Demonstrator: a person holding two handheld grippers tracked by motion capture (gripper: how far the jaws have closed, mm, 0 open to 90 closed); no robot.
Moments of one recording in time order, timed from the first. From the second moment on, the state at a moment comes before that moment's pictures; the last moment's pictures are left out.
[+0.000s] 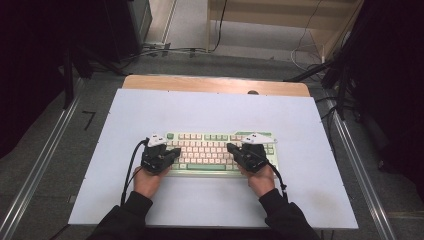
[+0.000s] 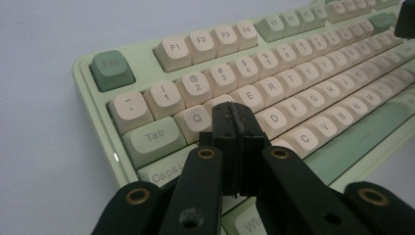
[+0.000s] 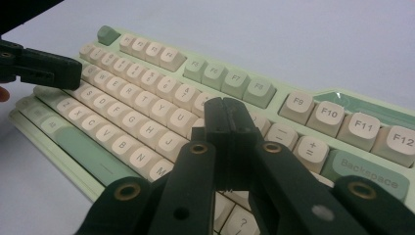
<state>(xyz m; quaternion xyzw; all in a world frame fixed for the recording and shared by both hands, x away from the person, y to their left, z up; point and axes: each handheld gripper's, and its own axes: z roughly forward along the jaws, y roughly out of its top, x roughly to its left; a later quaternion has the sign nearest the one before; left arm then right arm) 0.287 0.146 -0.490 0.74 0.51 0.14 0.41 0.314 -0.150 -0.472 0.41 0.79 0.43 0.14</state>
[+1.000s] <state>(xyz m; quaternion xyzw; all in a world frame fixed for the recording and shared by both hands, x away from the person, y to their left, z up) 0.285 0.147 -0.484 0.72 0.51 0.15 0.45 0.318 -0.145 -0.477 0.41 0.79 0.43 0.14</state>
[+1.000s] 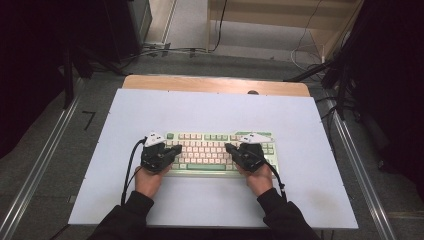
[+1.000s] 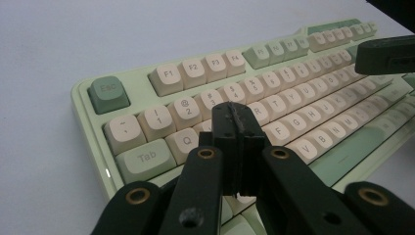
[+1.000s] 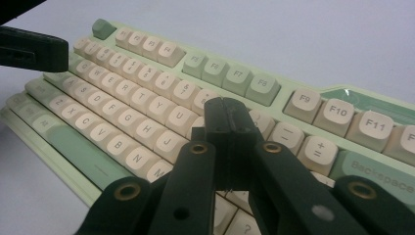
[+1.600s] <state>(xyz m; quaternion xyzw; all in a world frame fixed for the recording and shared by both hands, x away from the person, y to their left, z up) 0.286 0.147 -0.484 0.72 0.51 0.15 0.45 0.328 -0.124 -0.485 0.41 0.80 0.41 0.13</state>
